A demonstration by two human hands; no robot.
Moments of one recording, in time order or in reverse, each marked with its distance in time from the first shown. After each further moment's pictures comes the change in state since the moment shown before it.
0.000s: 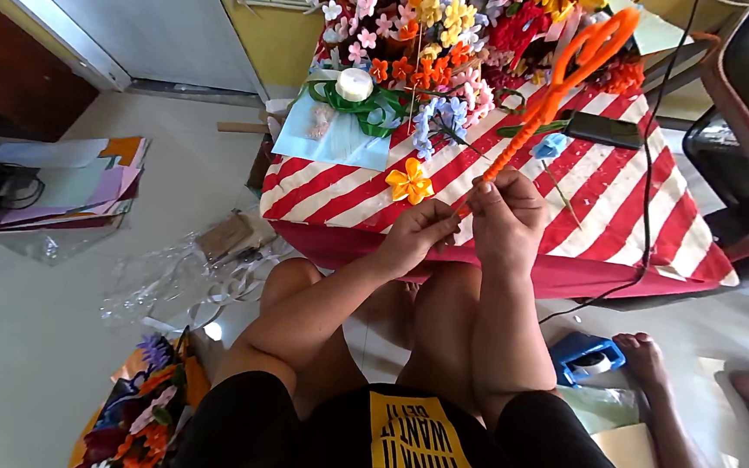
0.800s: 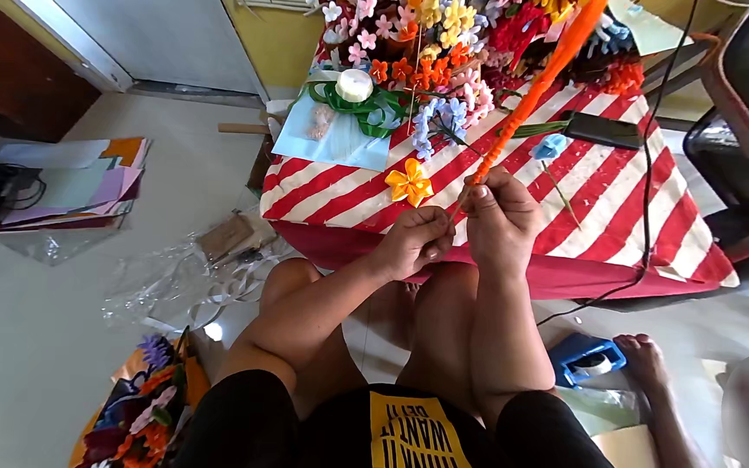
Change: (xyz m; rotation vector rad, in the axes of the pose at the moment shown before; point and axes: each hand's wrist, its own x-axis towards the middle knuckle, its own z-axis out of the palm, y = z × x) left_hand -0.002 -0.002 -0.001 -0.390 -0.128 -0.105; right_hand -0.001 0.003 0.002 -0.046 -0.083 -0.074
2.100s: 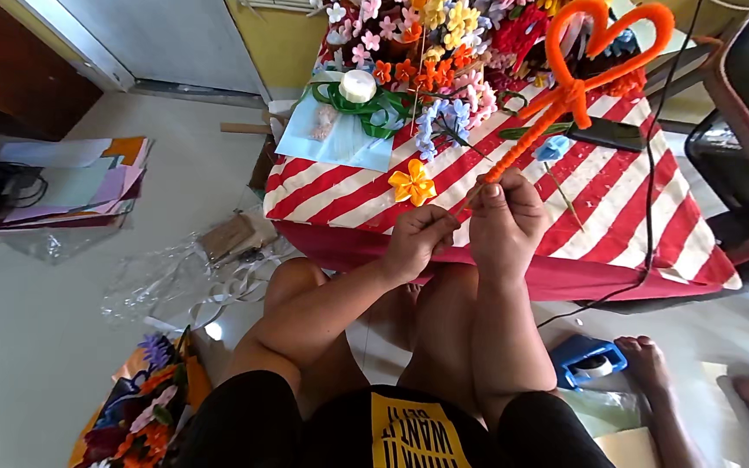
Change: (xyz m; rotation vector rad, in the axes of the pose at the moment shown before) left_hand 0.001 -0.012 0.004 0.285 0.196 0.276; right_hand -0.001 0.003 0.005 -0.003 0.094 -0.062
